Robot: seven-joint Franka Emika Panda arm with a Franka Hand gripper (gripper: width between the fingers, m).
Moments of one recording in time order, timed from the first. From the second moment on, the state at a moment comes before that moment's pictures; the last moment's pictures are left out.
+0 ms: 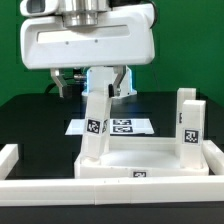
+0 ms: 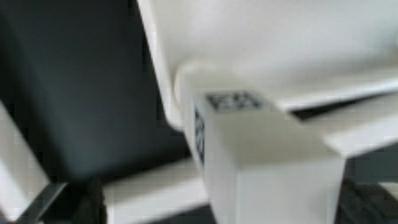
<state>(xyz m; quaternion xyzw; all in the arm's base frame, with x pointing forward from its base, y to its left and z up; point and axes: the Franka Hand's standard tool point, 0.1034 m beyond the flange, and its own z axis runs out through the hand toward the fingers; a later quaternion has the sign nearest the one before) 0.587 -0.064 0.133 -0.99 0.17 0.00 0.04</state>
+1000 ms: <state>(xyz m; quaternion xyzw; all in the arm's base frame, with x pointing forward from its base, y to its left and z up) 0.591 -0.073 0.116 -0.96 0.27 -0.01 0.02</state>
